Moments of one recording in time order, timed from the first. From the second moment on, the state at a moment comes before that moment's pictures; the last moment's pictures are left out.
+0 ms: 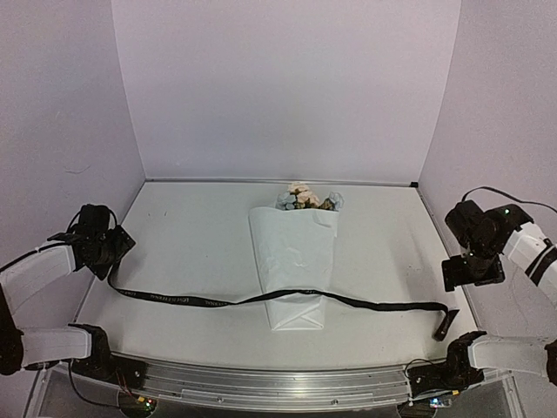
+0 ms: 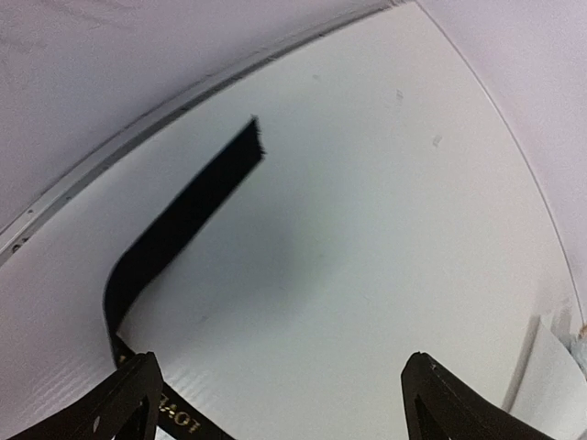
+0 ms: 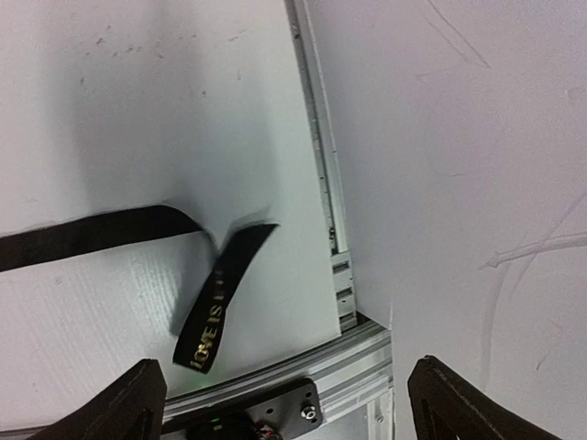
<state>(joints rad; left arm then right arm) -0.06 1.03 0.57 -0.40 -0.23 -0.89 0.28 1.00 0.95 -1.39 0.48 0.37</state>
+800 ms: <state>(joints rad) -0.72 1.46 0.74 -0.01 0.27 -0.57 0.55 1.52 1.08 -0.91 -0.17 0.67</state>
